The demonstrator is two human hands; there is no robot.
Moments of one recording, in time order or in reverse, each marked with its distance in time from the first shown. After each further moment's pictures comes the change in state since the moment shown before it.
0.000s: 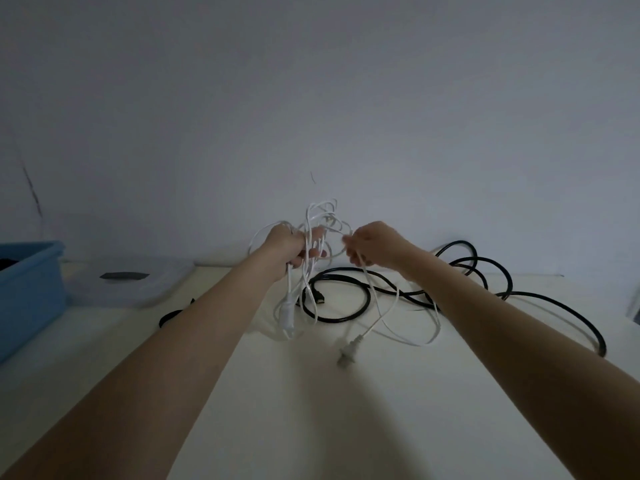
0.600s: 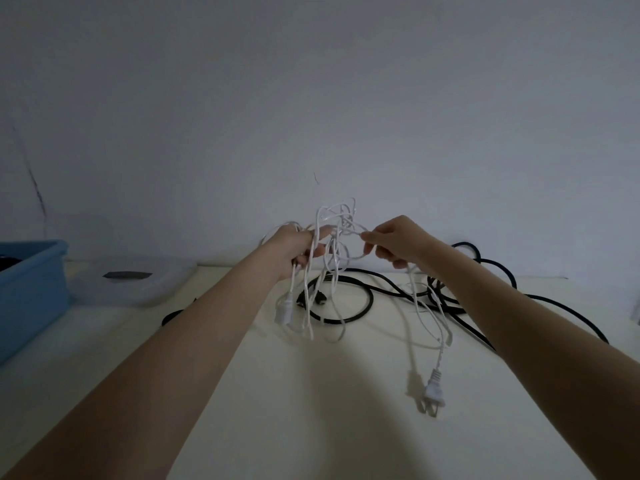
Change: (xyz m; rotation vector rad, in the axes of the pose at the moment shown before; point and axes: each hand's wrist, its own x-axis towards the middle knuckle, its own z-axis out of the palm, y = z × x) left_hand -0.009 0.009 0.002 -0.076 -0.046 -0.079; right_hand -0.001 0.012 -0.022 0.105 0.018 0.064
